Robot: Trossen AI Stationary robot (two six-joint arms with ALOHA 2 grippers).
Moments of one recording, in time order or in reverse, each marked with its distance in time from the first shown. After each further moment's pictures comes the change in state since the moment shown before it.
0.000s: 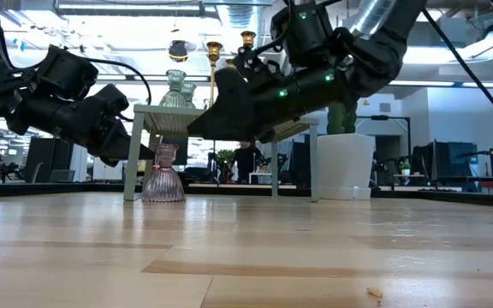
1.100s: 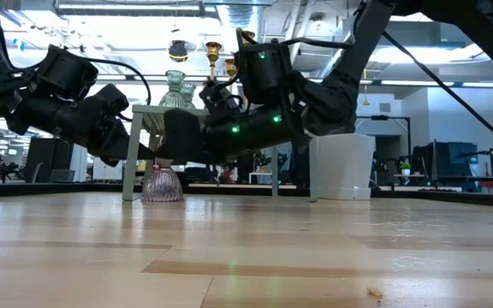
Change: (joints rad) left arm 0.000 0.000 0.000 0.000 0.000 0.002; right arm -0.021 0.294 0.248 0.144 0.136 0.016
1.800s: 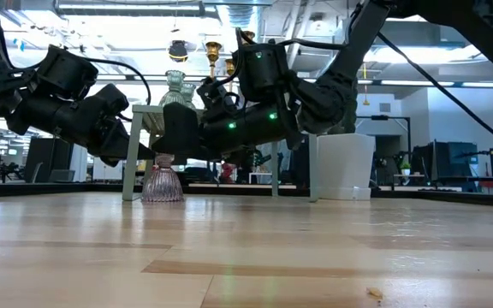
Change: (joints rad) left arm 0.000 0.000 0.000 0.000 0.000 0.000; right arm -0.035 0.000 0.028 -0.002 -0.082 -0.008
